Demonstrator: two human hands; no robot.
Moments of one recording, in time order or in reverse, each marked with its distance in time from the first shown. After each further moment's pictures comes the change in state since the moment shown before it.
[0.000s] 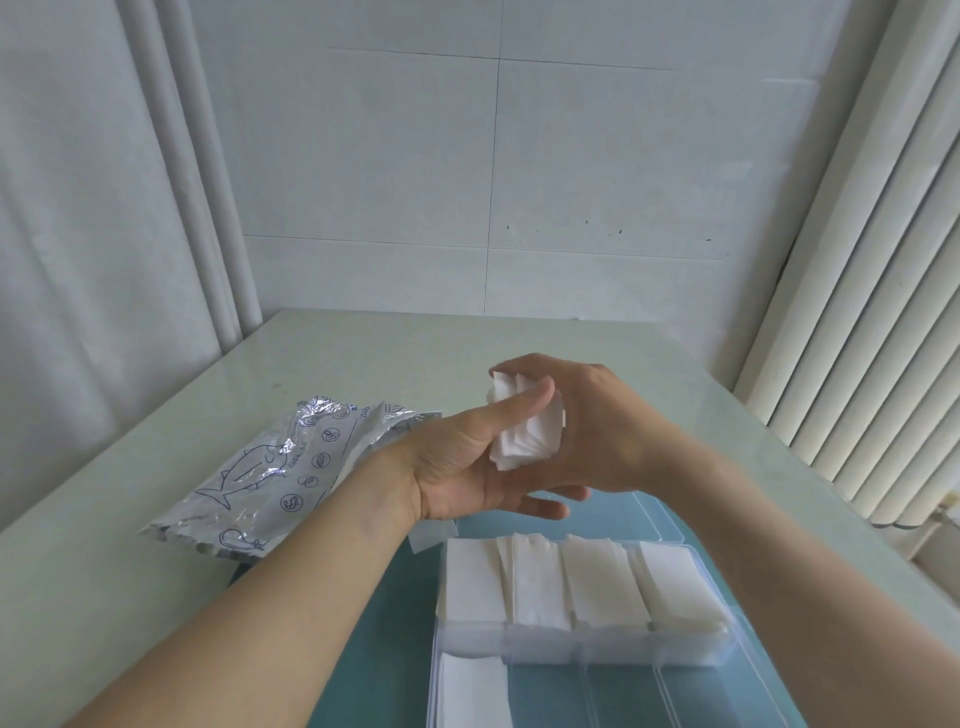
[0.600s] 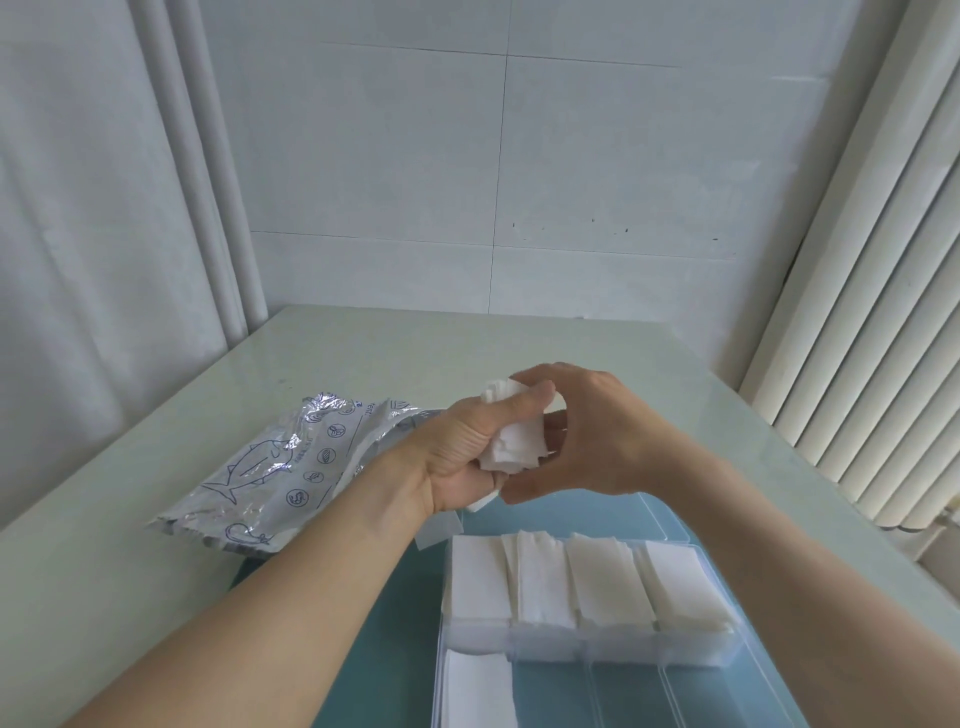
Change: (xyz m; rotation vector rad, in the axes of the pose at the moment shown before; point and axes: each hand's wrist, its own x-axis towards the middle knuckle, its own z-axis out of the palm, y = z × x) left_hand 0.015 -0.006 -0.009 -0.195 0.018 0.137; right_hand 0.000 0.000 0.007 0.073 -0.034 0.054
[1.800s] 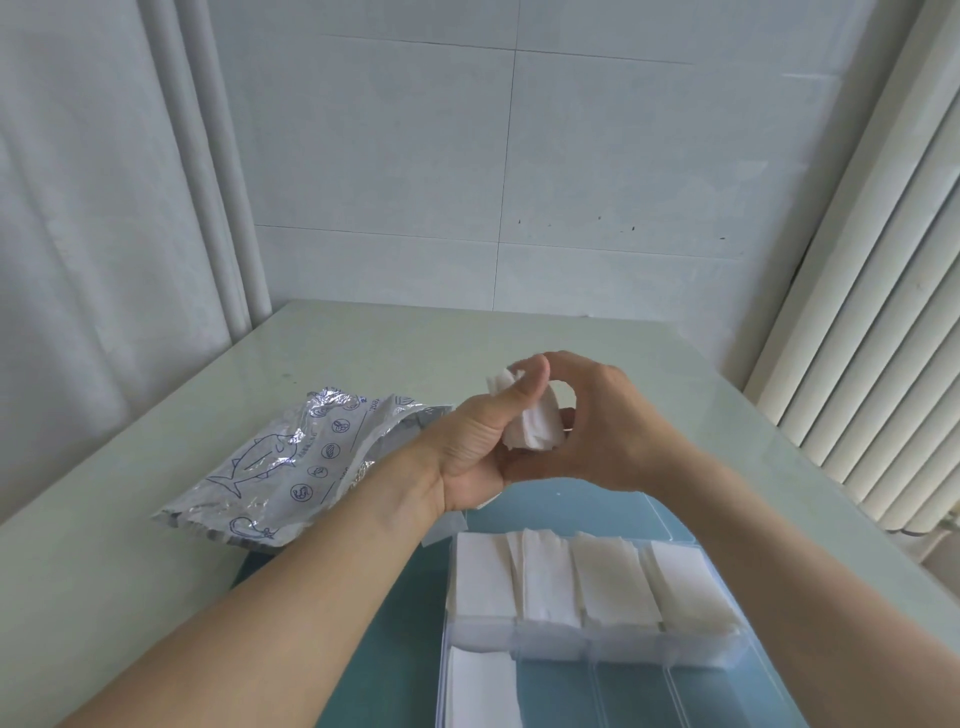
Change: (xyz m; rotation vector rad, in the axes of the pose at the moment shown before) left_hand -0.002 -0.002 0.004 0.046 0.097 0.015; right_hand 0.006 0.010 0.008 0.118 0.118 -0.092
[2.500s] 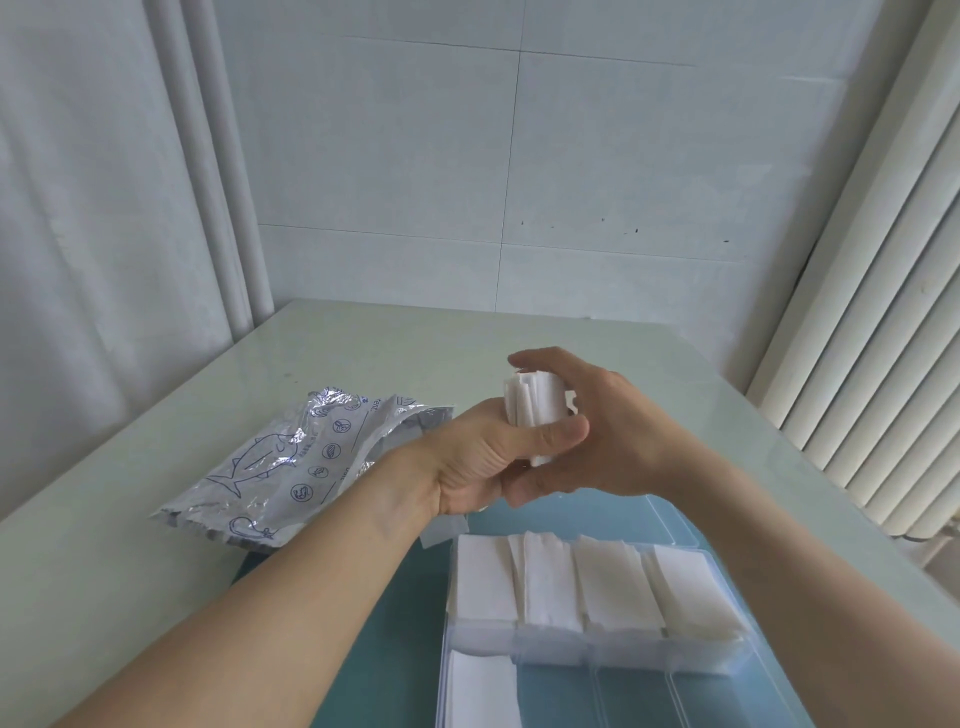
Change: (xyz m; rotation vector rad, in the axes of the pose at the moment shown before) left_hand -0.008 0.001 0.006 0.264 -0.082 0.037; right_hand -0.001 -0.002 -0.009 -0.036 -0.120 0.059
